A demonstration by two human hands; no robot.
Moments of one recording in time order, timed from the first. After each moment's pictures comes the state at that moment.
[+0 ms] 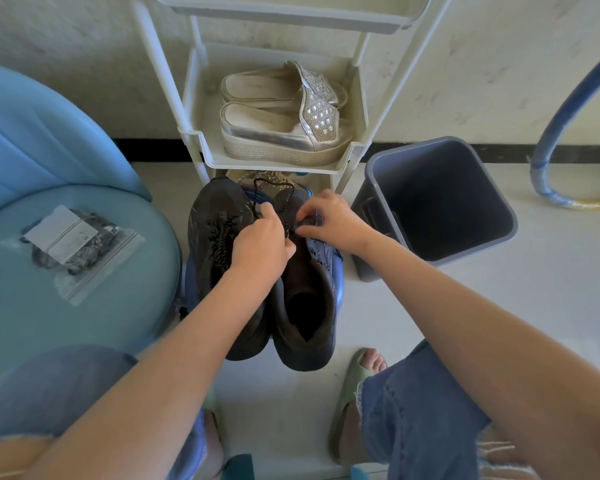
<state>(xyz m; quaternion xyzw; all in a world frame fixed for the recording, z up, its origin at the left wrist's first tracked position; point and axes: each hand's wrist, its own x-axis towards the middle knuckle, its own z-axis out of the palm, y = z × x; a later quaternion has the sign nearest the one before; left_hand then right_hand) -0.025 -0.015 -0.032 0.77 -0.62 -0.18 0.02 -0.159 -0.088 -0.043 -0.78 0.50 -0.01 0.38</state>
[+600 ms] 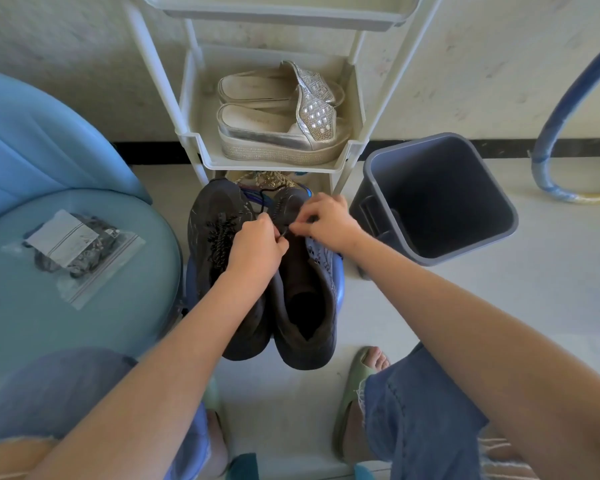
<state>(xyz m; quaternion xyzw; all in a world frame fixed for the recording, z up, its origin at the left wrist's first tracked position) -0.021 -0.013 -0.024 0.78 -0.55 -0.30 0.10 -0.146 -0.082 -0.049 -0.75 0.55 -0.03 0.37</state>
